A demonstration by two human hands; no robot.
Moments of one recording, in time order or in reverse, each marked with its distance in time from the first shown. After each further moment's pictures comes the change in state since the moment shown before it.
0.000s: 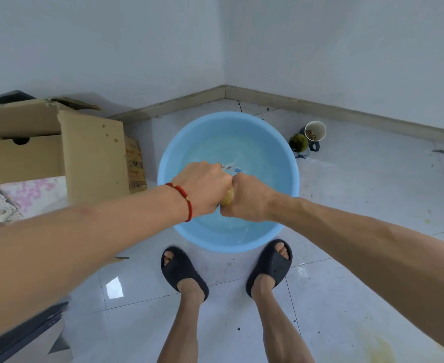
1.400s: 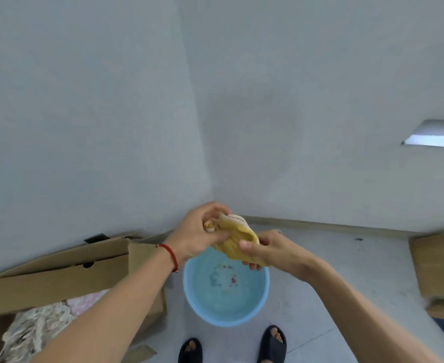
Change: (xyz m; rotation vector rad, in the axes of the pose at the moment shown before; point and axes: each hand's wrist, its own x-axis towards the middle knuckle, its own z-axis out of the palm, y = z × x) left_hand -0.235 -0.011 -0.281 -1.429 0.463 0.100; right_hand -0.330 -0.157 -0.142 0.524 0.237 -0.232
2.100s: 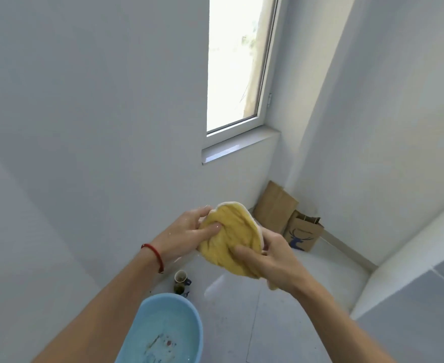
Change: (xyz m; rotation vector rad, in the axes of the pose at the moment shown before) left_hand -0.088 0.168 0.103 0.194 -0.907 0.401; right_hand -0.263 -0.033 0.137 0.082 1.254 -0.189
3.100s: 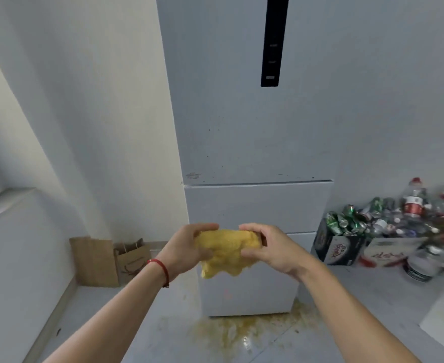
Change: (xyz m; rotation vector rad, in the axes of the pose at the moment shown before) left_hand 0.161 0.162 0.565 0.299 -0.635 0.187; right_hand -0.390 0.112 -0.422 0.001 0.703 0.463
